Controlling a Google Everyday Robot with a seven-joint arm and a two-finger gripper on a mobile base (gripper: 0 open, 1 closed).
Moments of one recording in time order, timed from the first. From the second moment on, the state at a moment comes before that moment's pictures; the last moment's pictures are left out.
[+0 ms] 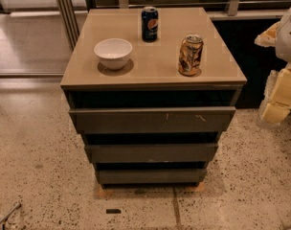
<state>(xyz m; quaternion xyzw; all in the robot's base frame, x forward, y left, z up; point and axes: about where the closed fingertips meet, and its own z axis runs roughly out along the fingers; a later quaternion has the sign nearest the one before) 0.438 -0.217 0.976 -0.60 0.78 -0.03 0.16</state>
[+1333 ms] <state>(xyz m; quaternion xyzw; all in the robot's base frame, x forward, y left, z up) 0.445 -0.214 0.894 -0.59 0.79 0.01 0.18</state>
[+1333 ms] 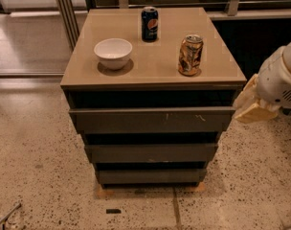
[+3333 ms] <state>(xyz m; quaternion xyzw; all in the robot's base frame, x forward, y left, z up) 0.492 -0.196 0.490 -0.57 0.78 0.12 0.21</state>
